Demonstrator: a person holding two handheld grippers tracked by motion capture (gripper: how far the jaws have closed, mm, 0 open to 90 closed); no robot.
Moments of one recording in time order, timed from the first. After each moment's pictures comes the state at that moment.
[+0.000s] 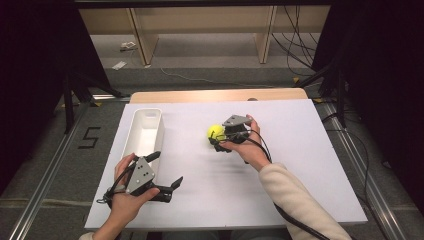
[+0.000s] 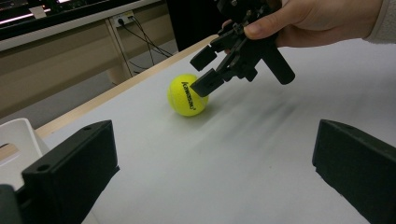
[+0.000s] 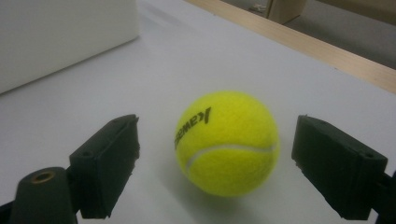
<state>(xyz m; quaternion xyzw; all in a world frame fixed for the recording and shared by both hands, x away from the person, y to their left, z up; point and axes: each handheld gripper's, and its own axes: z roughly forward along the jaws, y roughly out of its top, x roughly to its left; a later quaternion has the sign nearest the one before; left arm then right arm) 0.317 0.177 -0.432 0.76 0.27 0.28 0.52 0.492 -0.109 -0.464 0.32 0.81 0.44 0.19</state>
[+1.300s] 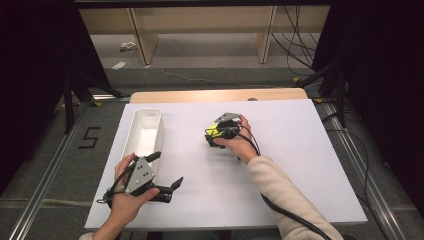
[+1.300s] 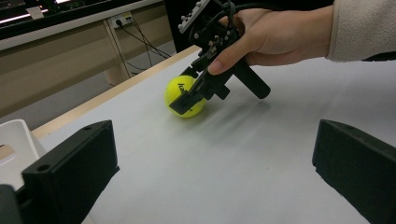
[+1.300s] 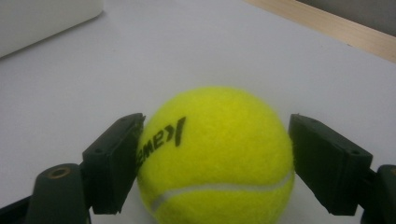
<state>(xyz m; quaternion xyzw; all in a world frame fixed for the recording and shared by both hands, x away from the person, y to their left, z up) 0.317 0.177 -0.431 0.76 0.27 0.28 0.53 0.522 -0.087 -0.485 0.36 0.82 0.40 0.19</state>
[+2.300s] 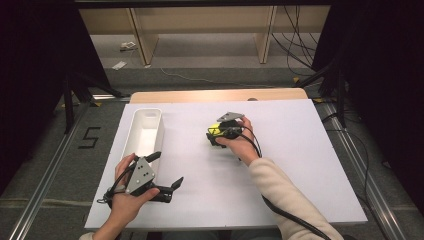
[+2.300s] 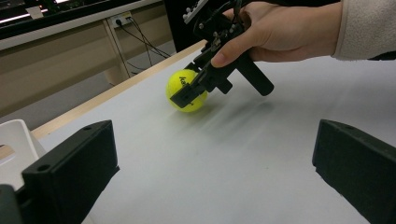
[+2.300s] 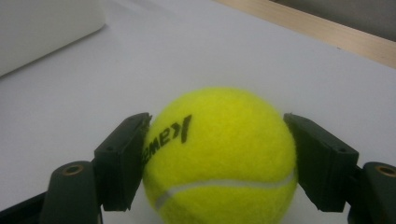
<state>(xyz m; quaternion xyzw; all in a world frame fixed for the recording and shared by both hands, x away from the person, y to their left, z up) 0.317 0.176 -0.432 0.76 0.27 0.28 0.53 0.518 -0.093 -0.479 0.36 0.81 0.42 0.19</state>
